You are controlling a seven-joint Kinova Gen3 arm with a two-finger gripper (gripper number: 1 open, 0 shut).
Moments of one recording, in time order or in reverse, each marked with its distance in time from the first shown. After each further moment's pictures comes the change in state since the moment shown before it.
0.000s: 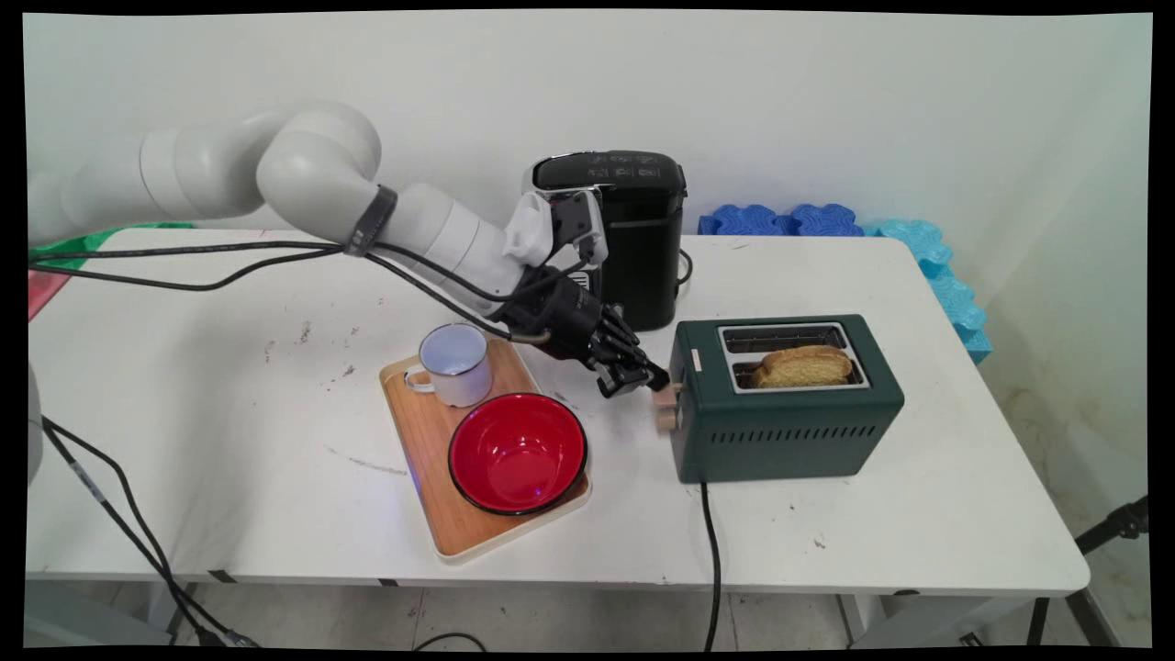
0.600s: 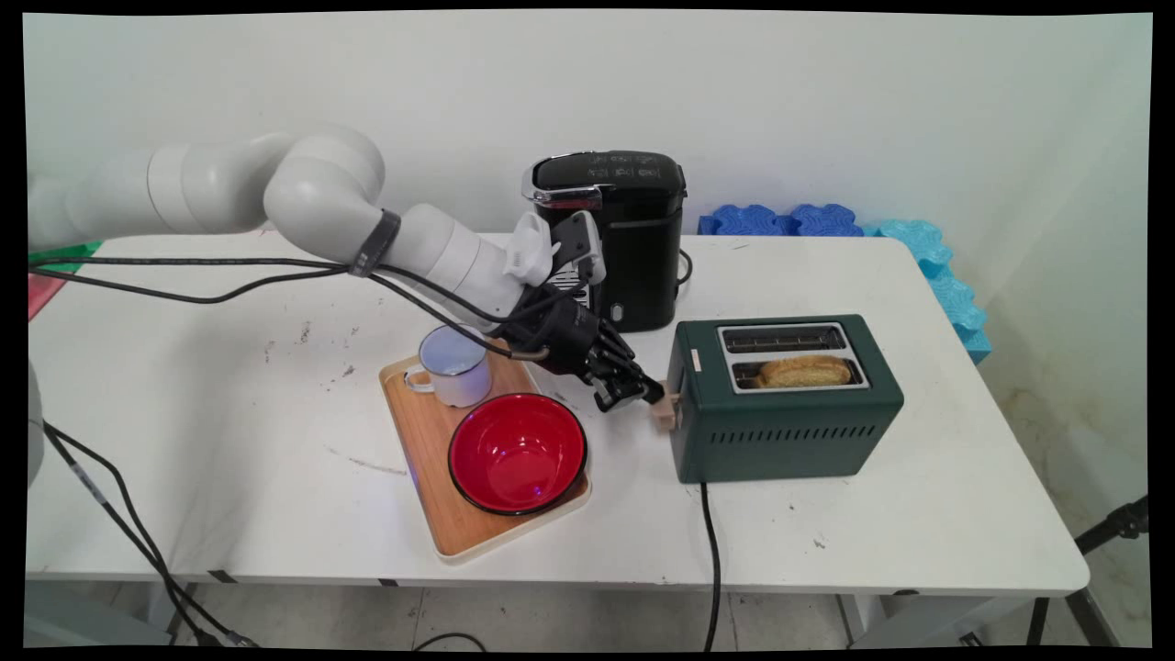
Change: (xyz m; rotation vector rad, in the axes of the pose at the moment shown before) arm -0.016 0.001 0.012 0.004 -0.018 -0.010
